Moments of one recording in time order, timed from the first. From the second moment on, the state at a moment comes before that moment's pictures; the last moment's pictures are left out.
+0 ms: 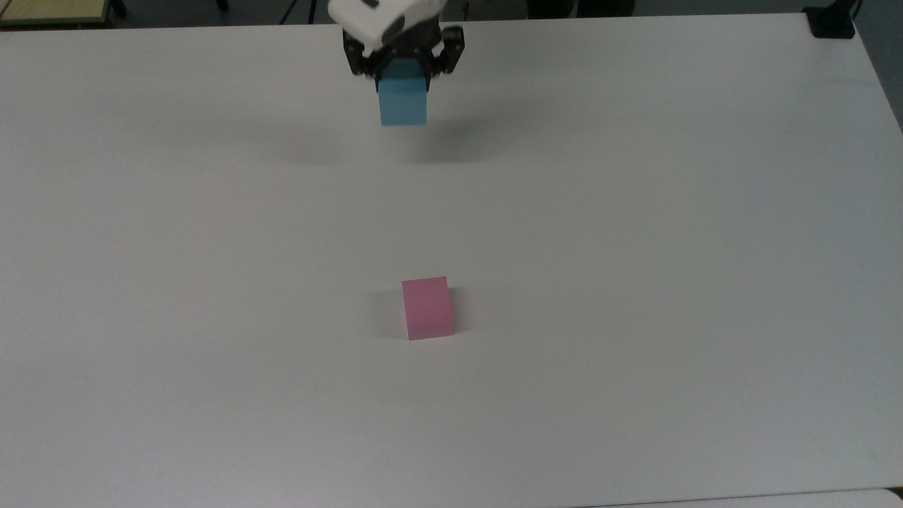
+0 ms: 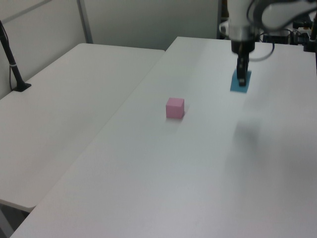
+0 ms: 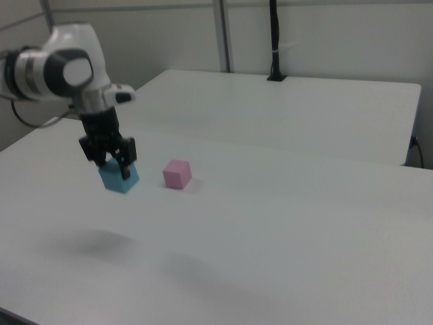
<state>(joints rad) 0.16 -0.06 -0.03 -1.97 -0.09 1.82 0.04</state>
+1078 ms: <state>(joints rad) 0.15 0.50 -0.03 -1.23 -0.03 1.77 0.04</state>
